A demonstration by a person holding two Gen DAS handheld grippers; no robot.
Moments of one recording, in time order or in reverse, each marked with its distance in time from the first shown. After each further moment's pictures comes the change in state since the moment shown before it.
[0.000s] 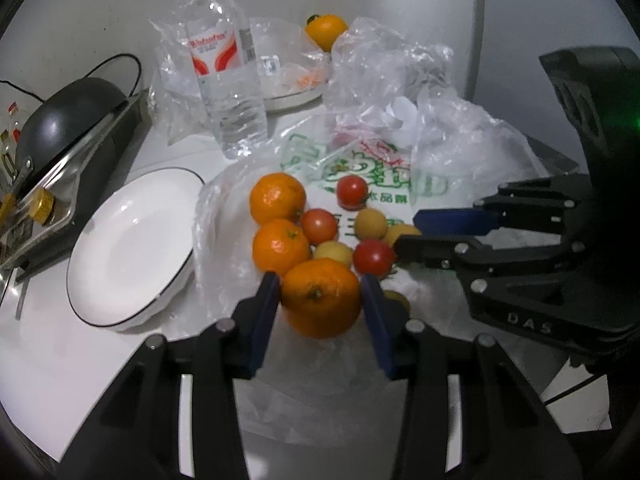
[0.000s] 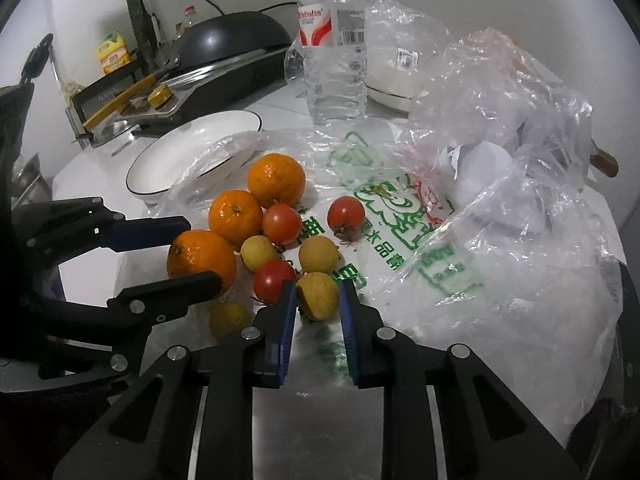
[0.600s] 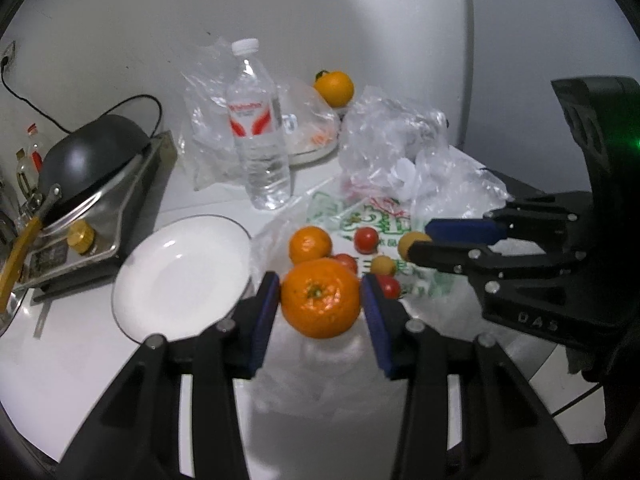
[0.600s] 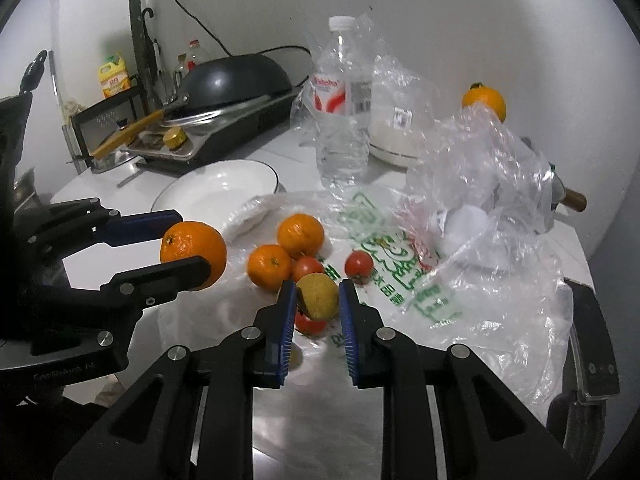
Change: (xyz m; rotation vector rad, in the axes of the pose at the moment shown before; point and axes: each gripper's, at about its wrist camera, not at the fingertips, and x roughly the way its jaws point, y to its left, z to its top) left arm -0.062 0.030 -0.002 0.003 -0.166 -0.010; right arm -0.044 0.038 0.020 -0.012 -0.120 -0.073
